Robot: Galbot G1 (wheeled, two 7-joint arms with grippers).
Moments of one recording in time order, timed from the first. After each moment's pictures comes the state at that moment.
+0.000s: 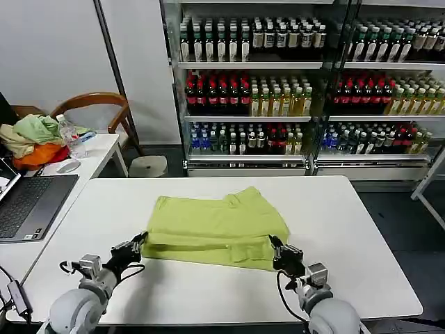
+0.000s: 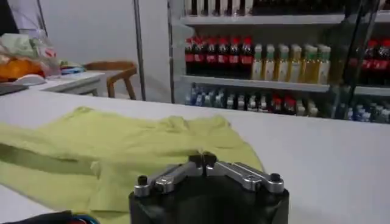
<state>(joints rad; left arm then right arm) 1.26 -0.95 -0.42 -1.81 -0.67 0.32 -0.03 -1.17 1.03 0.14 1.91 0.50 -0.31 0.19</state>
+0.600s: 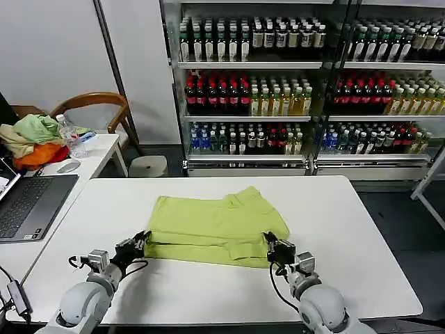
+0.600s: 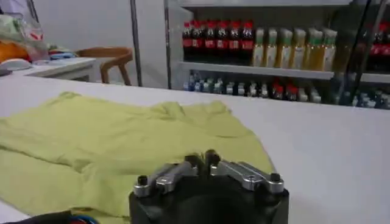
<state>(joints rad) 1.19 -0.96 -0.38 -1.71 -0.64 0.28 -0.03 -1.09 1.05 0.11 1.81 0.53 -0.35 0.22</state>
